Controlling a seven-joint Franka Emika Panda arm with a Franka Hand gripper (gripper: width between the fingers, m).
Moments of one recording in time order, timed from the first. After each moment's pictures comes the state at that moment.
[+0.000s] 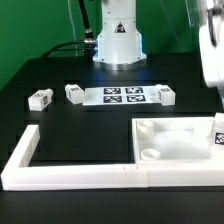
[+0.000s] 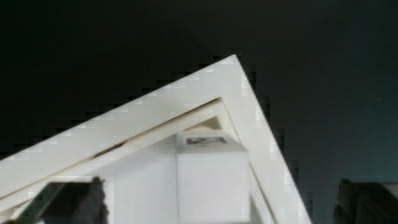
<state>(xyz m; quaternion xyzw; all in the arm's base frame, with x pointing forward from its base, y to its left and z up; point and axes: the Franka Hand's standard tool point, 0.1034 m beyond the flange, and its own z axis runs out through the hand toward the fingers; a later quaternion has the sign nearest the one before) 0.675 0.107 0.130 -0.52 0.84 0.02 0.15</state>
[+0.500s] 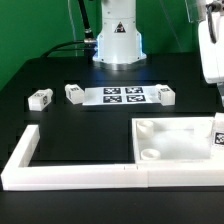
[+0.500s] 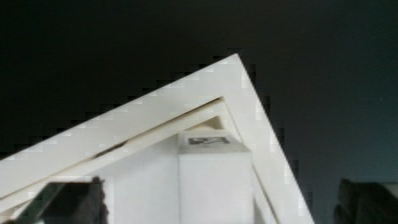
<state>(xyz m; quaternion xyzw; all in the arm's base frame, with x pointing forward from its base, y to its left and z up) 0.674 0.109 0.124 -0.52 0.84 0.02 0.14</state>
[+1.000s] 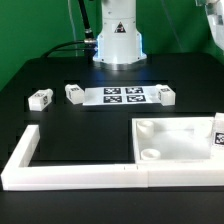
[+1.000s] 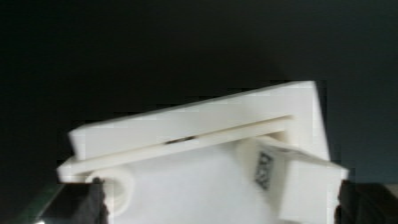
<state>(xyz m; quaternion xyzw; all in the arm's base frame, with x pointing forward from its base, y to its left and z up) 0.613 0.131 0.141 -0.64 0.75 0.01 0.14</state>
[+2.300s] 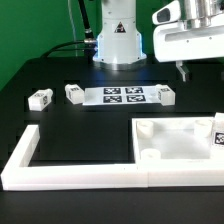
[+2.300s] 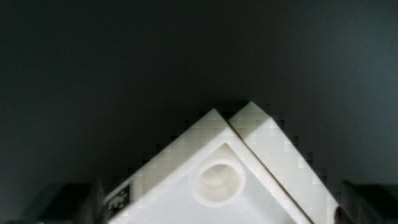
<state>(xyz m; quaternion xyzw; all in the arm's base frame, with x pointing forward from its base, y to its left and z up) 0.516 0.124 0.096 -0.94 0.32 -0.06 0.09</state>
